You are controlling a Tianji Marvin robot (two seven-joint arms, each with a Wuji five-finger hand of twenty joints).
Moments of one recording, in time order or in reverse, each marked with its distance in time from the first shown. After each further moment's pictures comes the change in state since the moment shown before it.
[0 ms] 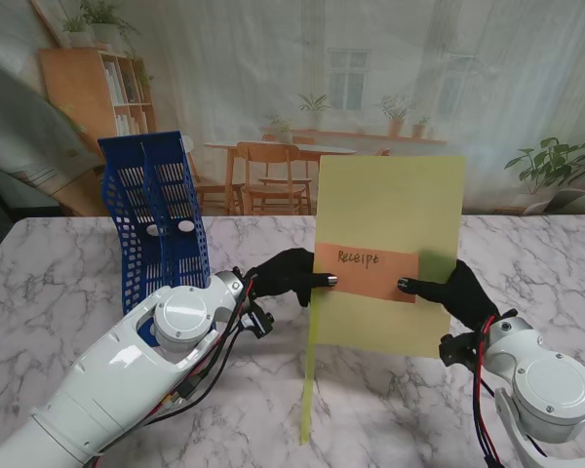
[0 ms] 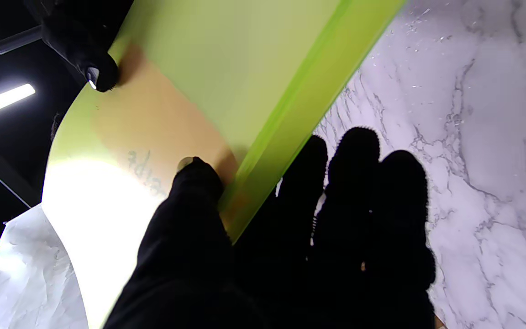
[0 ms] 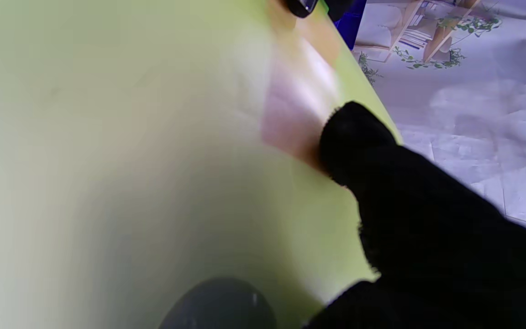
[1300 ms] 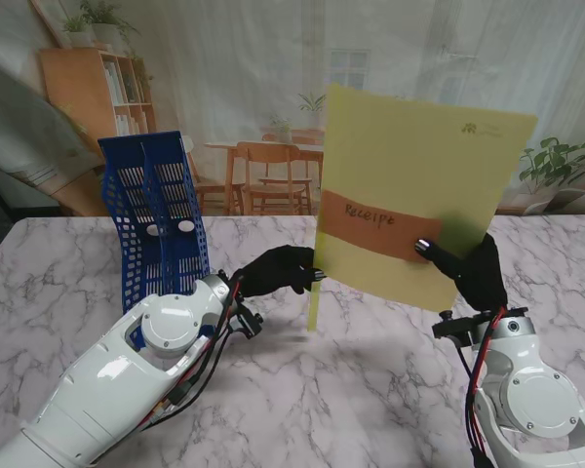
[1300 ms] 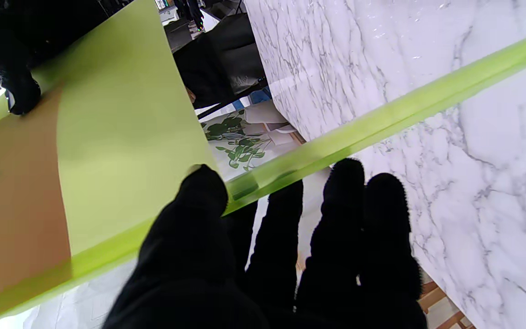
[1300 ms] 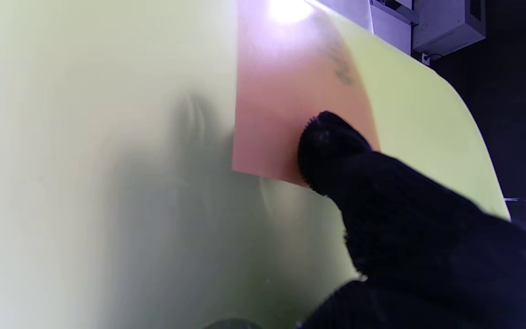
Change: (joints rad) left arm 0.061 0.009 -0.066 -0.014 0.031 -0.073 0.027; right arm 0.034 -0.049 -0.058 0.060 0.105 -0.459 -0.213; left_hand 0.003 0.015 0.067 0.027 -0.114 -0.130 -0.412 -0.215 -0.268 -0.101 -0.163 -0.072 -0.241 -0.030 -0.128 0.000 -0.212 -0.086 -0.153 -0.013; right_hand 0.035 0.004 0.106 -0.035 0.094 0.089 -0.114 0.005 0.202 0.000 0.234 0.347 0.267 -0.055 0.224 0.155 0.318 -0.214 0.259 0.001
